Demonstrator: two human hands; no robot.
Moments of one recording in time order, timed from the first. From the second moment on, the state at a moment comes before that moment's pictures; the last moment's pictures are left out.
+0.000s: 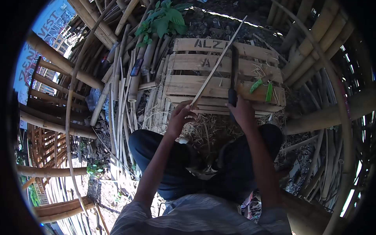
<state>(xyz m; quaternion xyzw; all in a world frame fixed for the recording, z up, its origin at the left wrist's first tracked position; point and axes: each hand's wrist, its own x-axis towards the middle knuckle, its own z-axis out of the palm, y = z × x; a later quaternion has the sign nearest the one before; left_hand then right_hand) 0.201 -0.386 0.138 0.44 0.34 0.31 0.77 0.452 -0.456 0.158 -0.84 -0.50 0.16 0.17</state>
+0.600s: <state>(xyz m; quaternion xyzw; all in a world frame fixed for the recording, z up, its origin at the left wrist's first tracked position) 0.207 -0.447 0.063 0.26 0.16 0.17 0.94 0.478 -0.475 0.129 -0.77 -0.28 0.38 0.42</state>
